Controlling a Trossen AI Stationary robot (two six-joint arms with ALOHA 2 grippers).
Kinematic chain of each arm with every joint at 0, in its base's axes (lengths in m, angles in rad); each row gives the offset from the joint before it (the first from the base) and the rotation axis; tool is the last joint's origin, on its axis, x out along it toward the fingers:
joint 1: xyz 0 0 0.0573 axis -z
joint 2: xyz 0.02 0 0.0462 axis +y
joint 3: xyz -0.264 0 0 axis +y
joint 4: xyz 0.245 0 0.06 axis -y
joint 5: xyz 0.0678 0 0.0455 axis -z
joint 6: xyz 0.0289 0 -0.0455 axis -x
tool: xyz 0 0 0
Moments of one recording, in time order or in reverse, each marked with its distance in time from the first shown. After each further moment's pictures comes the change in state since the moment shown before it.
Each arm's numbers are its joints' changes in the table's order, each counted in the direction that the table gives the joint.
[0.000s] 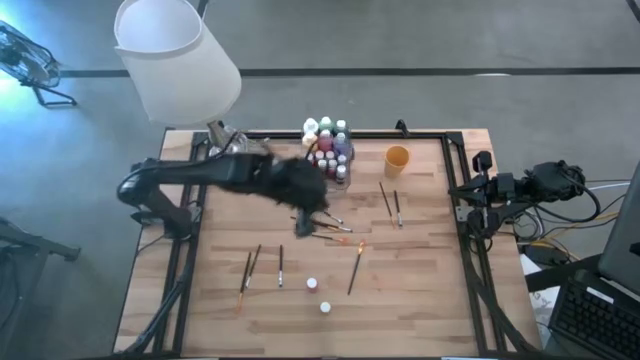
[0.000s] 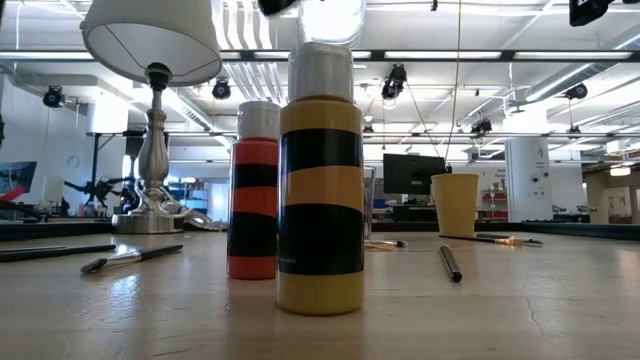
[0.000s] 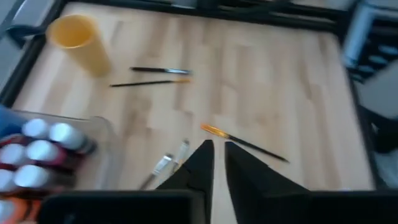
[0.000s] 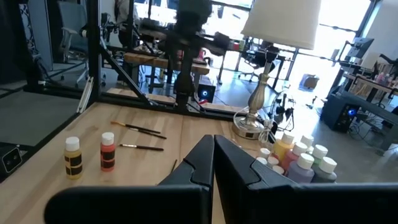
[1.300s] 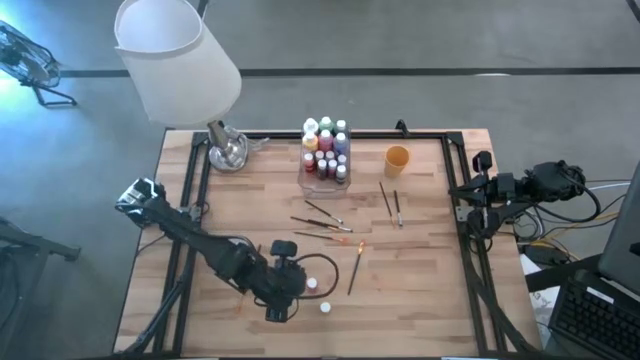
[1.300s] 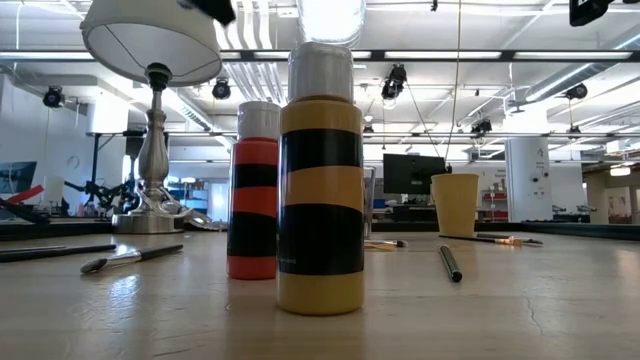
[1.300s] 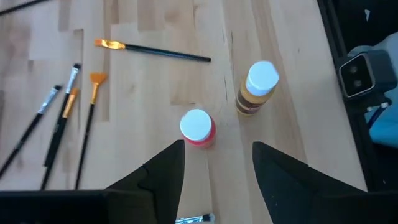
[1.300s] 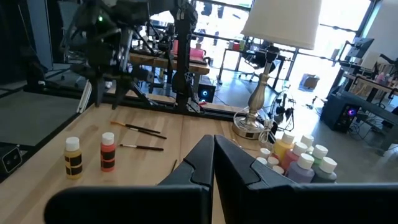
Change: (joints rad) left arm 0.499 0.064 0.286 0.087 -0.238 0.223; right arm 0.000 0.000 0.000 0.000 0.000 0.000
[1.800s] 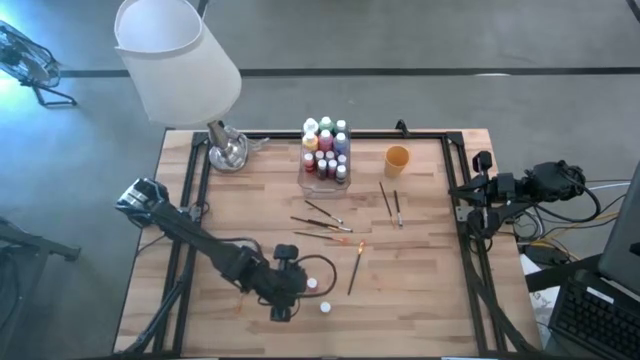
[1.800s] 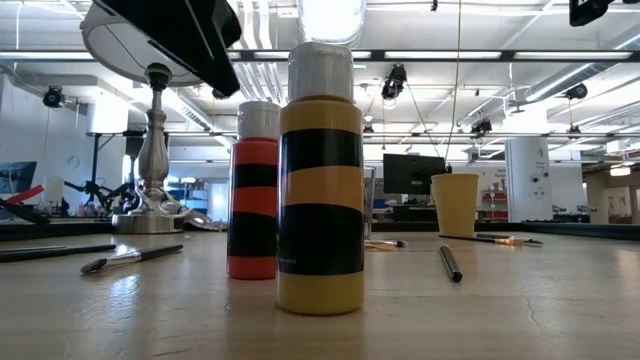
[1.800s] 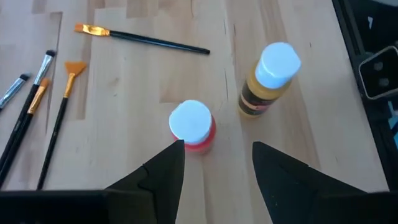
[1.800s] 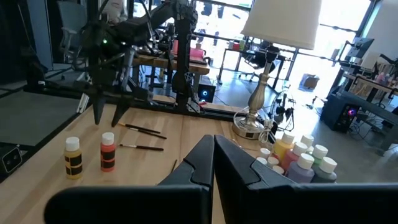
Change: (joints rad) left arm -0.007 0.001 0.207 0.267 0.006 0.019; right arm 0.000 0.000 0.000 0.000 0.000 0.000
